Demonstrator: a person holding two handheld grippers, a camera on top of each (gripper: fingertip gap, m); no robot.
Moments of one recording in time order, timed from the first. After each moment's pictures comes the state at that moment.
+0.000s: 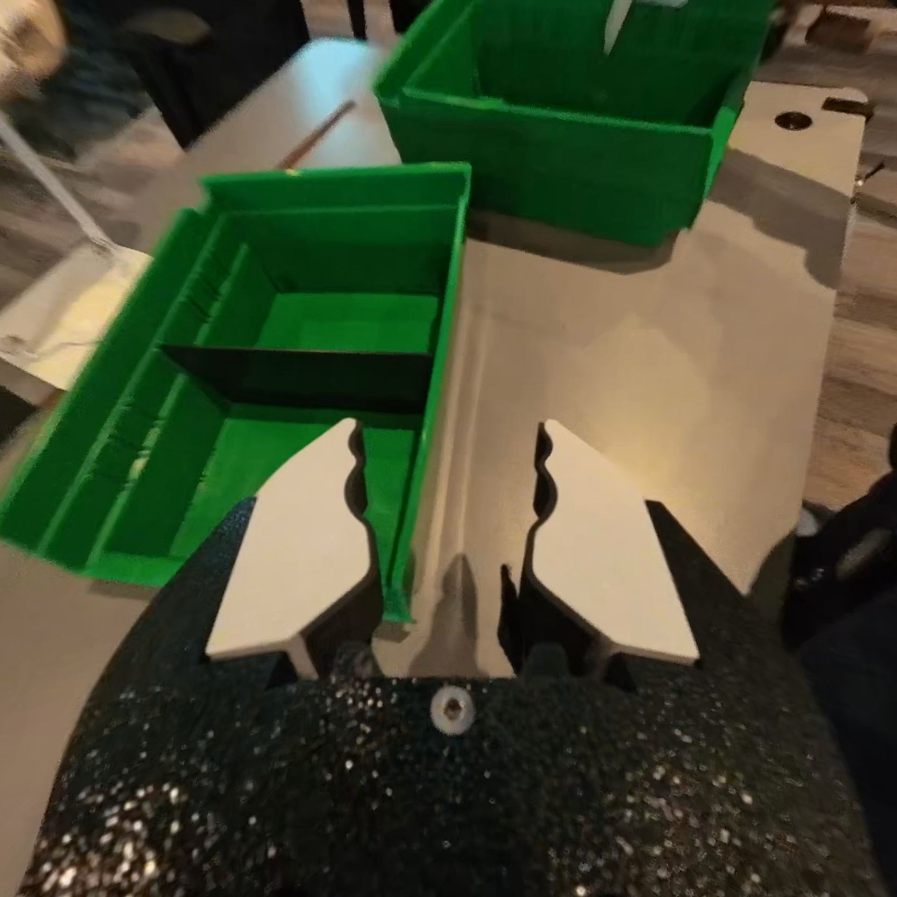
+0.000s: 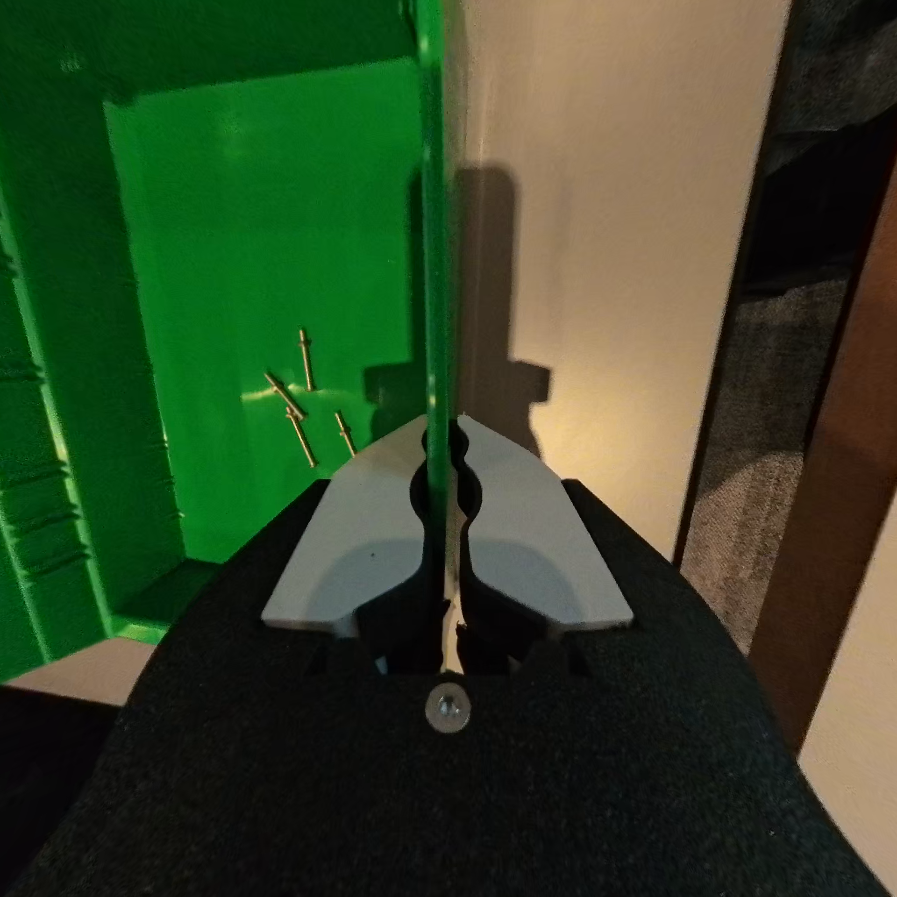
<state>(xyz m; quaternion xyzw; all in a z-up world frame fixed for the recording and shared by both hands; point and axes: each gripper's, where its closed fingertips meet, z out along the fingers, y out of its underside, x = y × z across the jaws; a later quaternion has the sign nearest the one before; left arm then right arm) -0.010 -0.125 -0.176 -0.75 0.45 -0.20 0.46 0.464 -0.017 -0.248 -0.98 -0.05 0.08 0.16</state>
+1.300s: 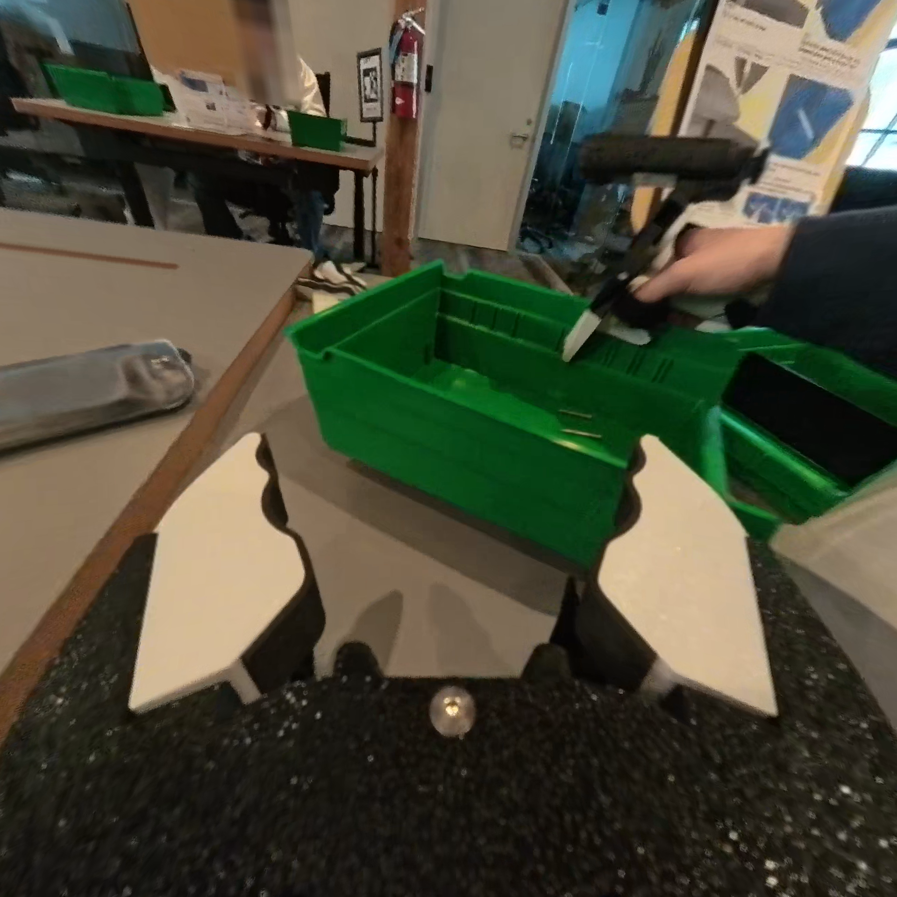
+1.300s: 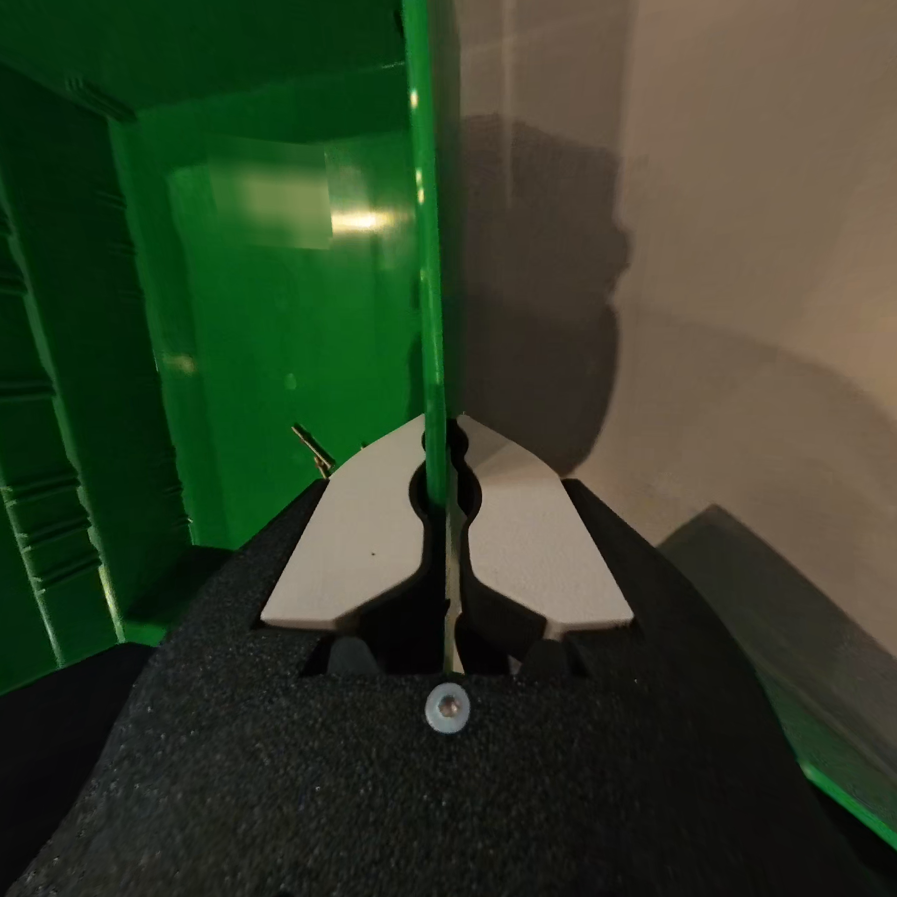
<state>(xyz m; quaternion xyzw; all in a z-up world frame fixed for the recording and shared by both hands) -0.427 -0.231 -0.159 -0.75 -0.05 -0.06 0.66 -0.305 -0.013 -0.238 -0.85 -0.50 0.16 0.07</state>
